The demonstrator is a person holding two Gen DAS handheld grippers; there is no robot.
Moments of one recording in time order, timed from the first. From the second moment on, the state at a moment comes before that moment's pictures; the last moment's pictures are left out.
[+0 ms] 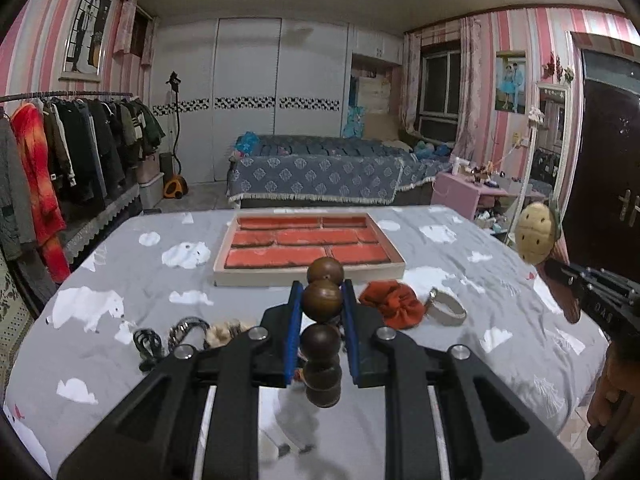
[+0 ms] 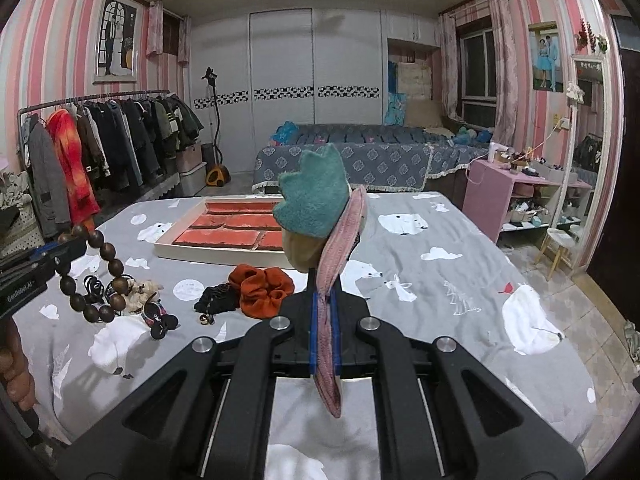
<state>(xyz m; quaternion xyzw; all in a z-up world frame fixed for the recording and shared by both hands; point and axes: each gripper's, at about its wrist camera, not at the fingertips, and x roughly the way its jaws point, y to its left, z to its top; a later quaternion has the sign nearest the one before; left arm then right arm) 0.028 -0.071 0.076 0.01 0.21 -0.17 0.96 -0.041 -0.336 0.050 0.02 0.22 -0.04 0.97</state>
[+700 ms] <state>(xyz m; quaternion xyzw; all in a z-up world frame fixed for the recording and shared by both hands) 0.129 -0.078 0.109 0.00 0.14 -0.17 0.97 0.020 -0.325 0.087 0.02 0.16 -0.03 0.99</state>
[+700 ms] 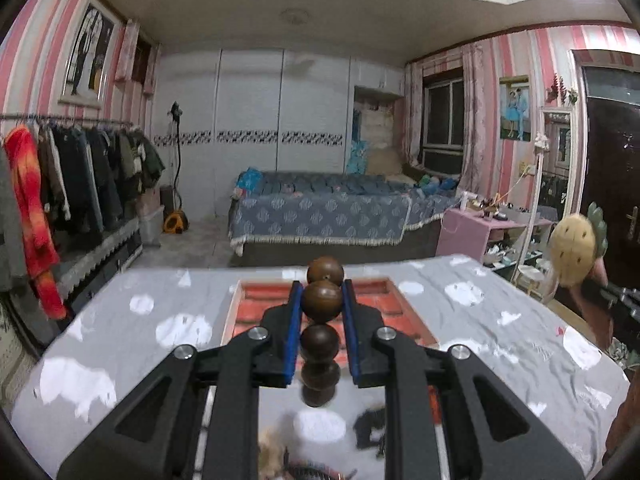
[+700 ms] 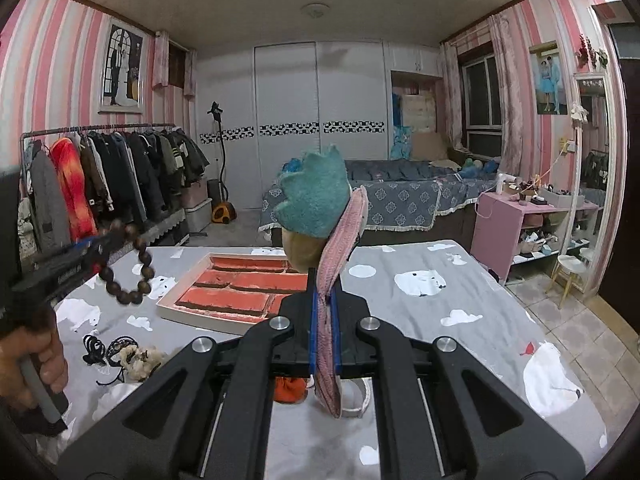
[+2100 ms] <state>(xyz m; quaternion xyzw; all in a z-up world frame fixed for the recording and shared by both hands) 0.360 -0.109 -0.015 0.05 0.38 -0.15 0.91 0.299 -0.317 -0.046 0.01 0.45 0.02 0.89</state>
